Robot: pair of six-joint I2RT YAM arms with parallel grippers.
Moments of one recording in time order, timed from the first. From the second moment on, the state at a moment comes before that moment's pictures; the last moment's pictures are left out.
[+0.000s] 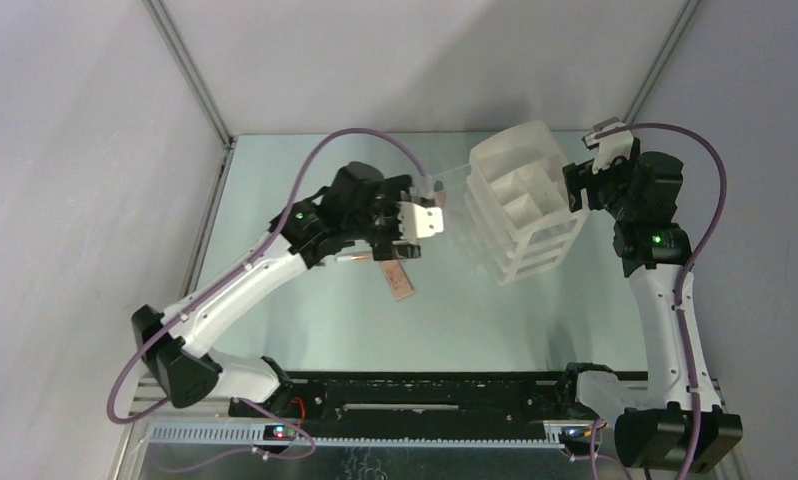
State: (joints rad) left arm -0.80 1.38 1.43 -0.69 0.15 0.87; right arm -0.08 1.05 1.15 -0.40 -0.24 -0.41
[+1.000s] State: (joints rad) left arm -0.13 1.52 1.01 -0.72 0.13 1.04; right arm -0.02 0.77 0.99 -0.46 -0.41 -0.36
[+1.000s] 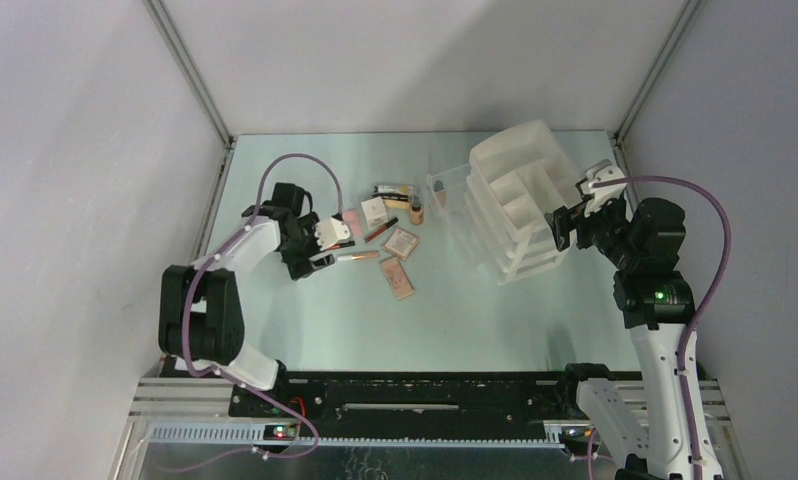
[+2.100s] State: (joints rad) left arm -0.10 1.71 1.03 -0.68 0.06 1.27; right arm -0.06 0.75 0.98 -0.46 -0.43 -0.36
